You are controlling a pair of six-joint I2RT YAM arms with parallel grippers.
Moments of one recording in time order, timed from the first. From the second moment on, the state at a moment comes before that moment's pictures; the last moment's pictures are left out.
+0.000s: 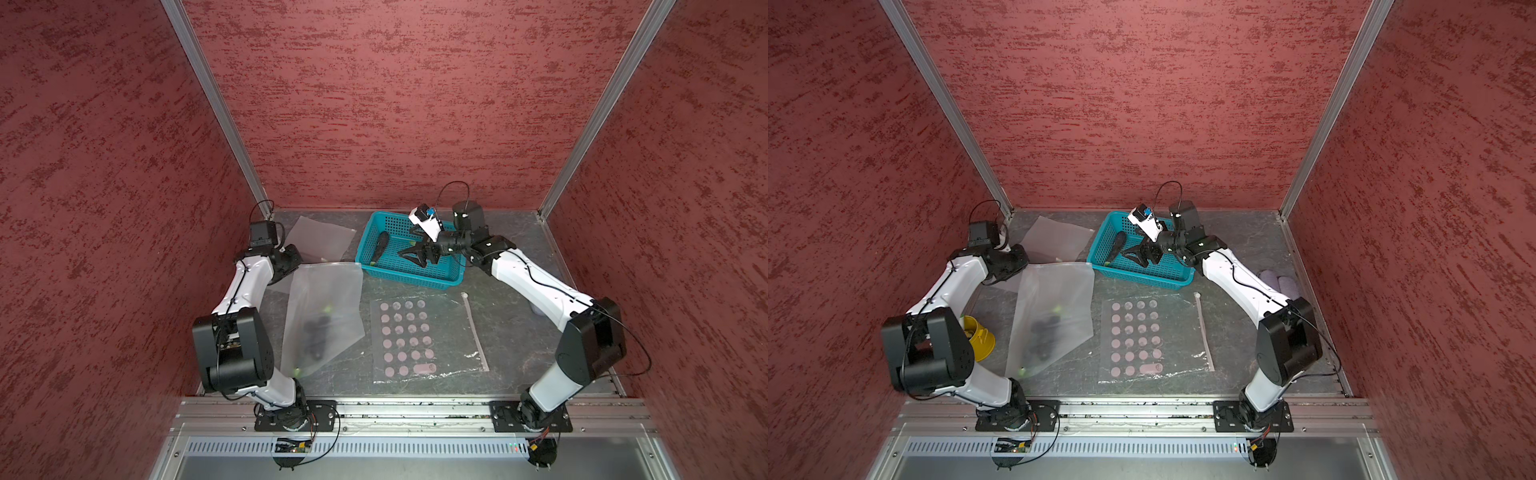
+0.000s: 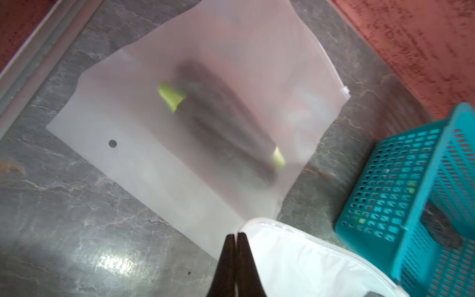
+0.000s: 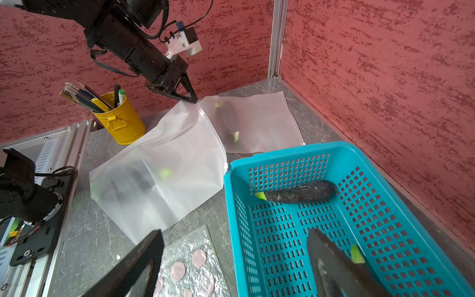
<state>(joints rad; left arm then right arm) 0.20 1.58 1.20 -0.63 0.10 -0.39 0.48 1.65 1.40 -0.23 -0.67 -0.26</state>
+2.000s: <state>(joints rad) -0.28 1.41 0.85 -0.49 0.11 -0.69 0.35 1.55 1.13 -0.04 -0.33 0.08</state>
